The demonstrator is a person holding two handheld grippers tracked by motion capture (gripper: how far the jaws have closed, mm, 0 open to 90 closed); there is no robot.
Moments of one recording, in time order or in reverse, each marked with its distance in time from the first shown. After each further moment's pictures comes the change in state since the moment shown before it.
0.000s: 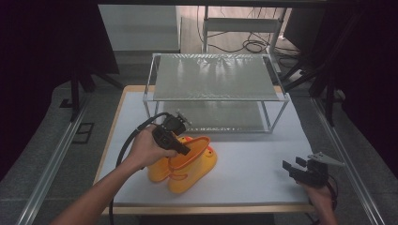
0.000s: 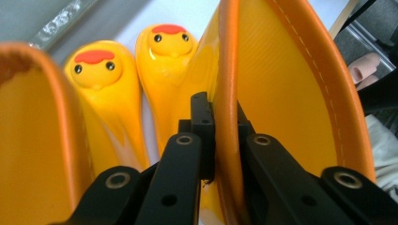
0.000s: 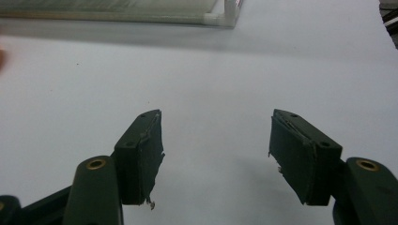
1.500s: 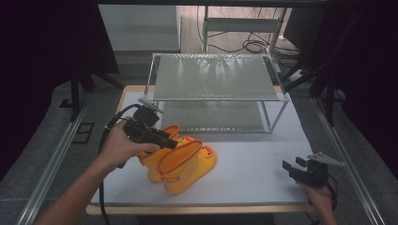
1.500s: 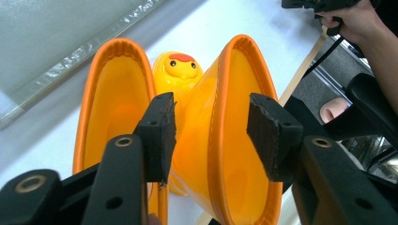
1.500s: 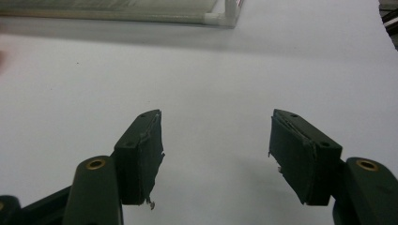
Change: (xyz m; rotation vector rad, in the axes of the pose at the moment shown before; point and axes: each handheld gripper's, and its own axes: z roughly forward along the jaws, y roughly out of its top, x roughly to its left) left arm 0.019 -0.028 -0.059 -0.178 -0.058 -0.064; right arm 0.001 0.001 -0.001 -0.001 -0.003 -0.004
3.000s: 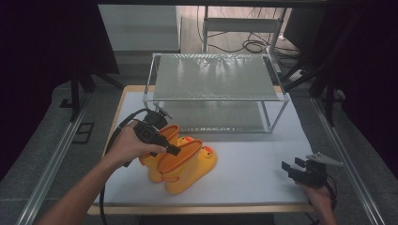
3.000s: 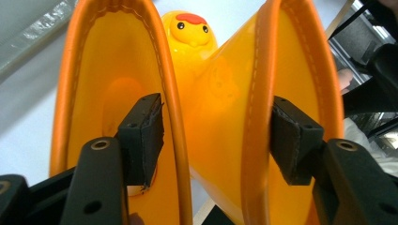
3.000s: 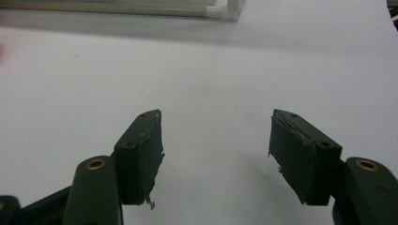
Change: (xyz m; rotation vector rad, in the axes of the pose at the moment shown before) left arm 0.017 0.005 0.040 0.169 -0.009 -0.029; right arm 0.000 -0.002 0.003 0.020 0.002 -0.007
